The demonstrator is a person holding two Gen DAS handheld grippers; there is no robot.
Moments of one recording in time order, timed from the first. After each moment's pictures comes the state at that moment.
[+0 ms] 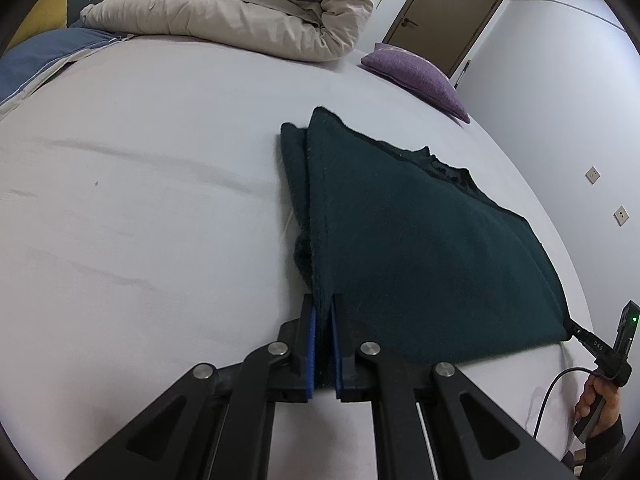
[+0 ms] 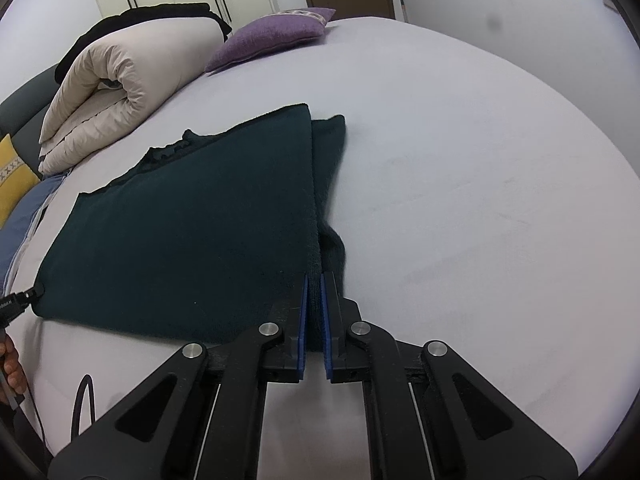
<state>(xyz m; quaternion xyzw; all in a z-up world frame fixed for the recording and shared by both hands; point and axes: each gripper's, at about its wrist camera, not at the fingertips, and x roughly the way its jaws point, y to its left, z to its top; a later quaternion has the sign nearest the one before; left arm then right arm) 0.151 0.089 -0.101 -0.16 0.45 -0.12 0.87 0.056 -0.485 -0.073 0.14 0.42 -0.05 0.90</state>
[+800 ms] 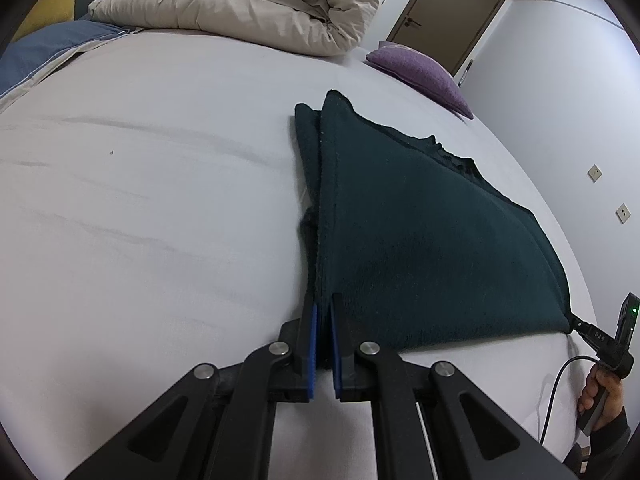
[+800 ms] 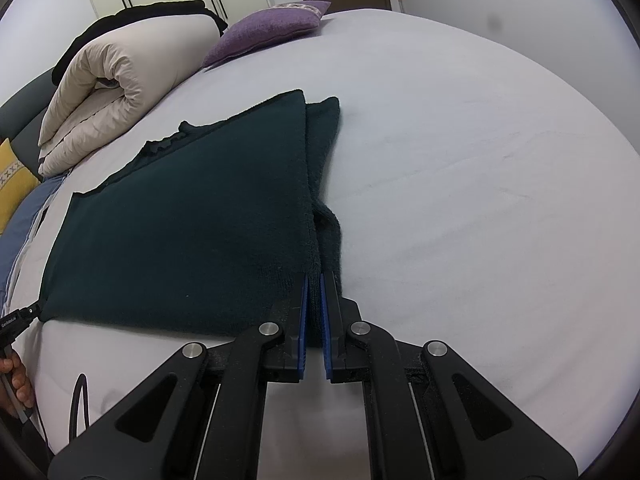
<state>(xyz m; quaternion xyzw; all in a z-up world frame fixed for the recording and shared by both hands) 0.134 0.097 -0.118 -0.16 0.45 -0.11 0.87 0.054 -0.489 -0.087 0.15 0.43 -0.05 0.89</state>
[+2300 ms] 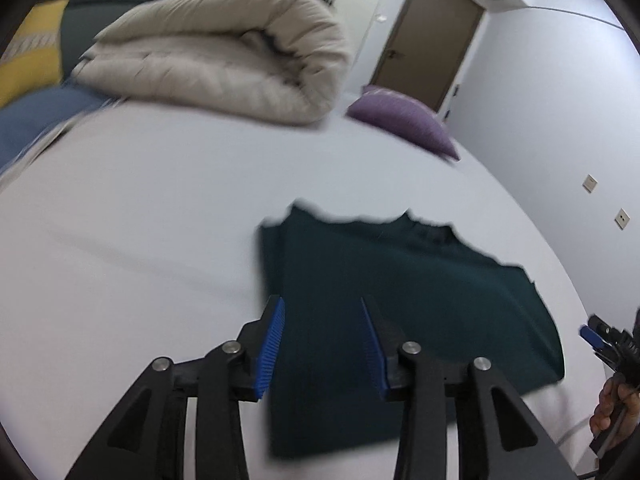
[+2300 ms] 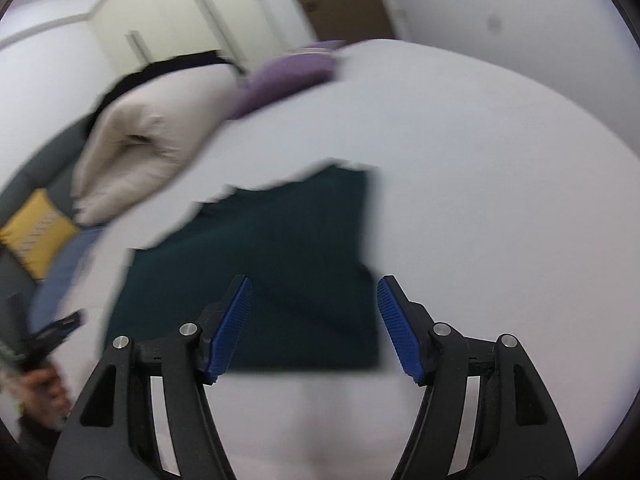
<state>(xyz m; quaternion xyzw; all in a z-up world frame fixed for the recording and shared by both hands) 0.176 0.070 -0.034 -0.12 0.36 -0.11 0.92 0.059 -0.474 -0.019 0.22 0.35 0.01 0.91</state>
